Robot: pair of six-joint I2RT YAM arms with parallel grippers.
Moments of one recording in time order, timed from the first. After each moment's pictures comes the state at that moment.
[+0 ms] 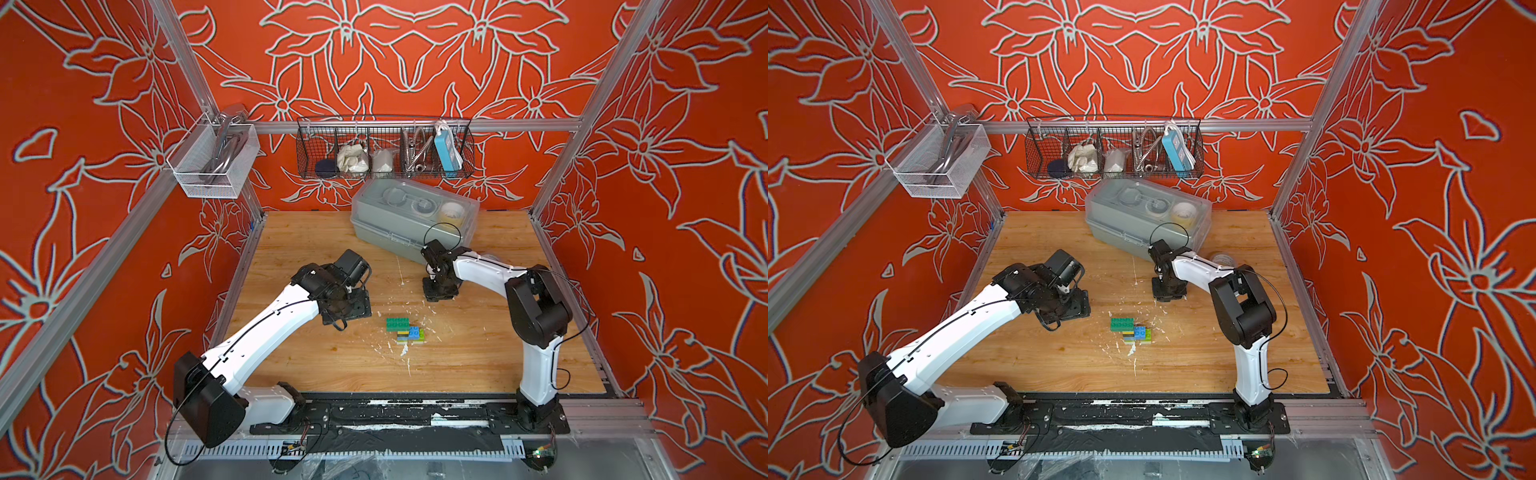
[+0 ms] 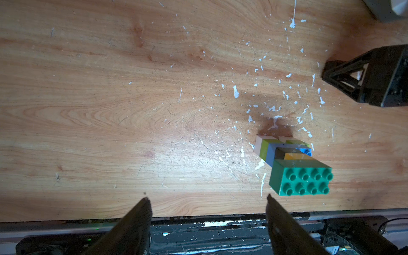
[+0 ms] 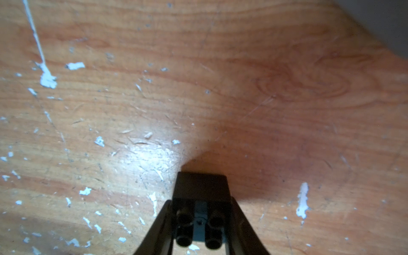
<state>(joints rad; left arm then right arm) -0.57 1.30 1.22 -1.18 -0.02 -0.77 0.55 1.98 1.39 -0.81 -0.03 0.38</state>
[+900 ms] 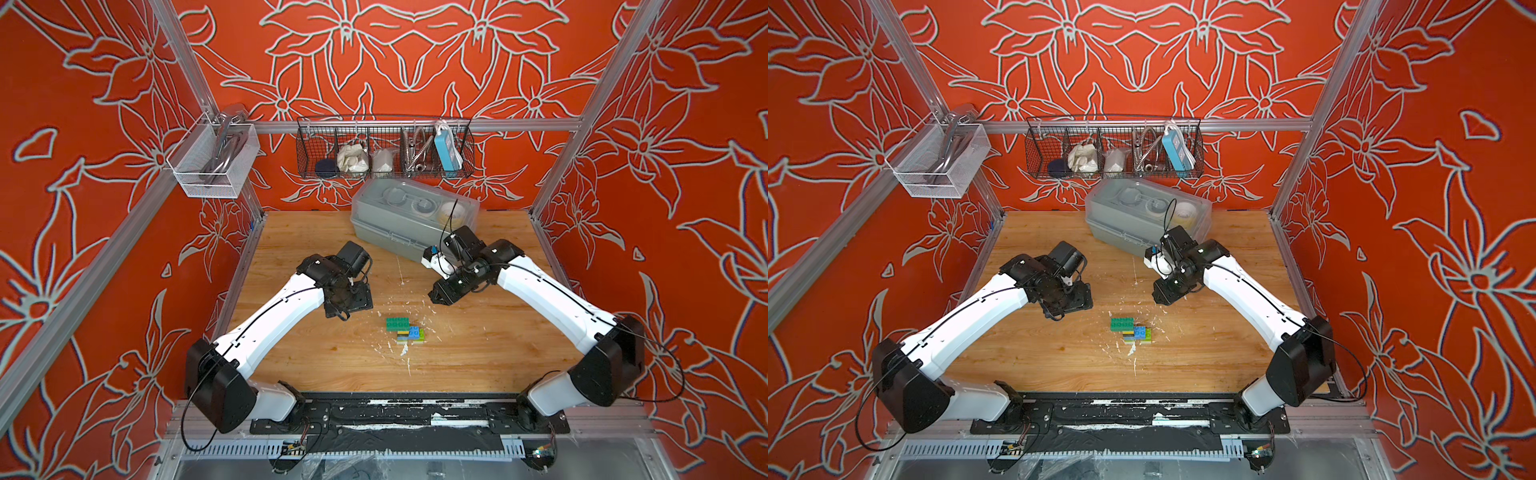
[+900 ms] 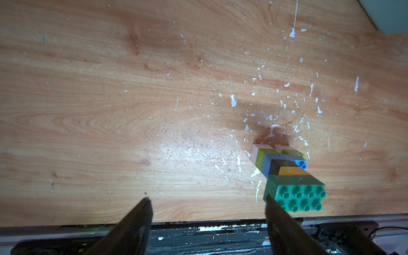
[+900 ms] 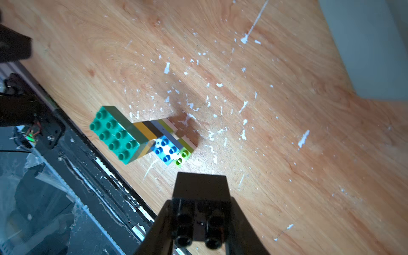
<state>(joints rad) -0.52 1.37 1.27 -1.17 0.01 -0.76 0.62 1.53 1.44 -1.12 -0.30 -0.07</state>
